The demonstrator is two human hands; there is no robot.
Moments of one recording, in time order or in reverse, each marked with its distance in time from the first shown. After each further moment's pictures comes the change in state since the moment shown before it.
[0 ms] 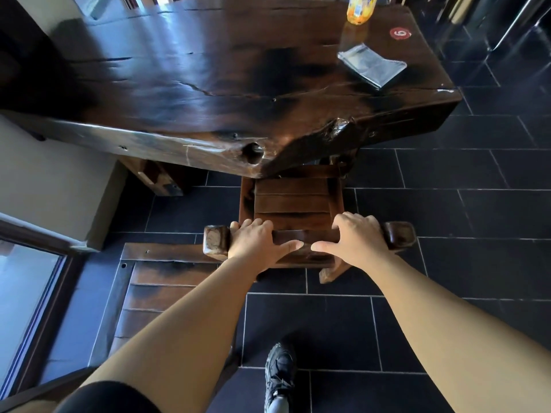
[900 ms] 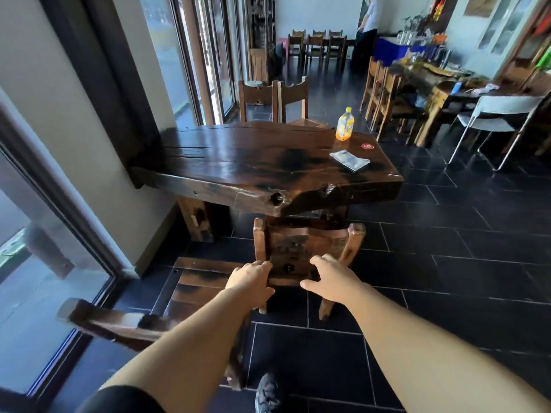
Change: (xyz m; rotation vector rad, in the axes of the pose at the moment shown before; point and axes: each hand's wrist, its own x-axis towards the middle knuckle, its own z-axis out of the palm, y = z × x) left_hand -0.351 -0.019 -0.039 -0.067 0.148 0.093; right_hand -0.318 -0.132 -0.097 0.178 -0.099 -0.047
